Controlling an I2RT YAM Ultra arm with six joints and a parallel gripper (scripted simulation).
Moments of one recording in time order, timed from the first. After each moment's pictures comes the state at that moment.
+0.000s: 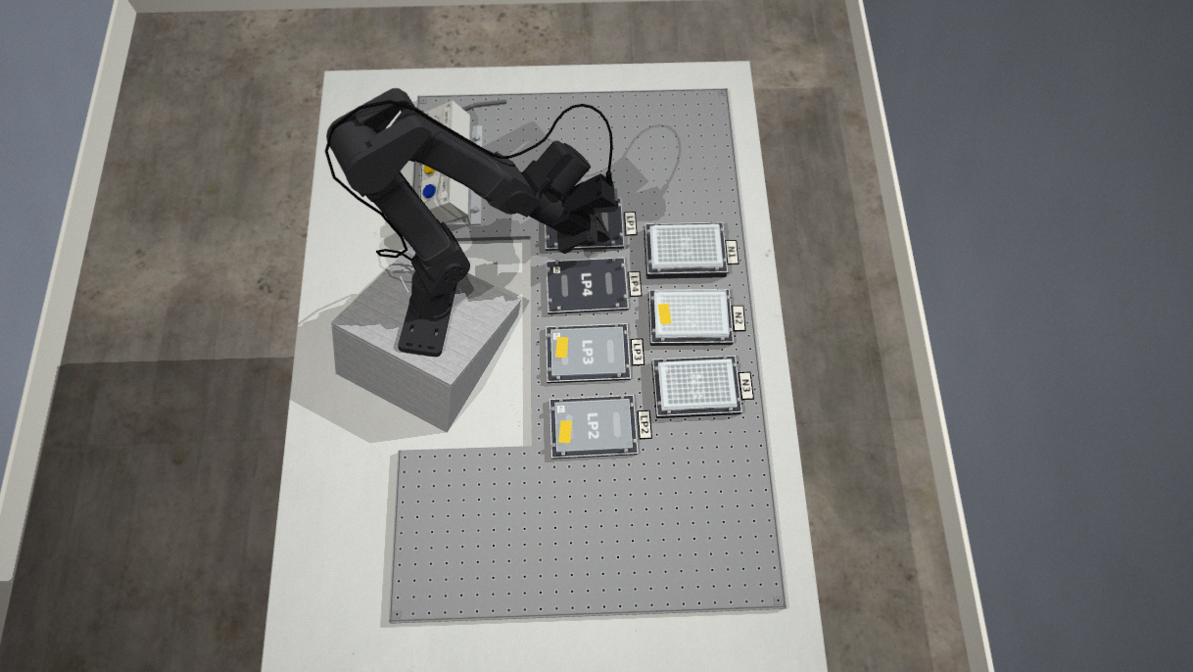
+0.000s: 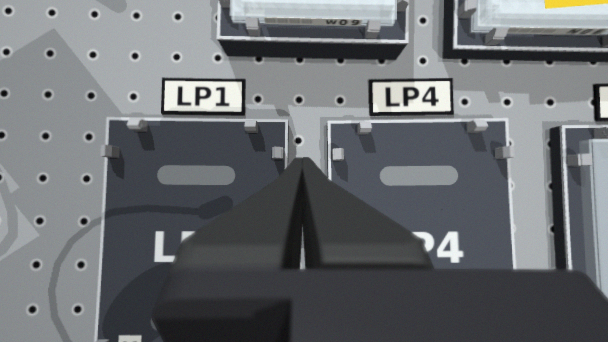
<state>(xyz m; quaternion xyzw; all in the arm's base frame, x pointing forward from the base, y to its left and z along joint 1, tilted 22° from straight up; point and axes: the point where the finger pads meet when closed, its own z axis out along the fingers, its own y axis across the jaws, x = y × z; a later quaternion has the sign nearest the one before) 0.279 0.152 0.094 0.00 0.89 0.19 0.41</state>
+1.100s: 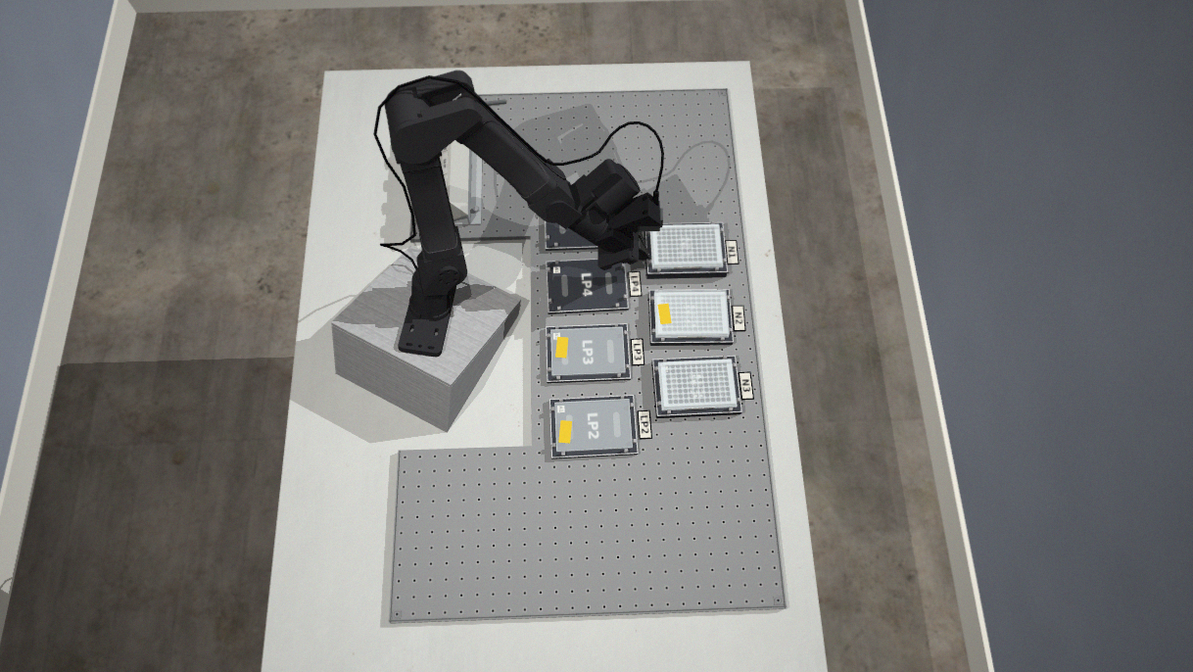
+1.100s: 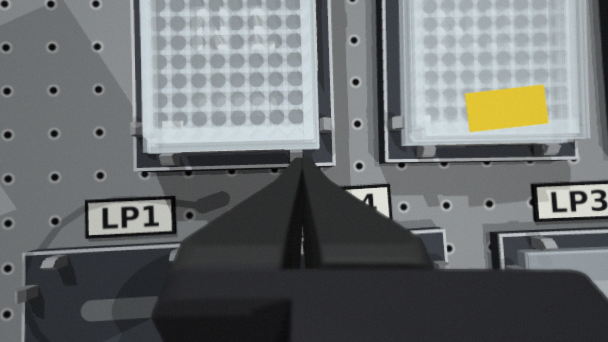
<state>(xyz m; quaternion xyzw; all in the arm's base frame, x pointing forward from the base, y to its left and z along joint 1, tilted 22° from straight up) 0.352 0.124 0.091 0.02 0.90 0.17 0.40</state>
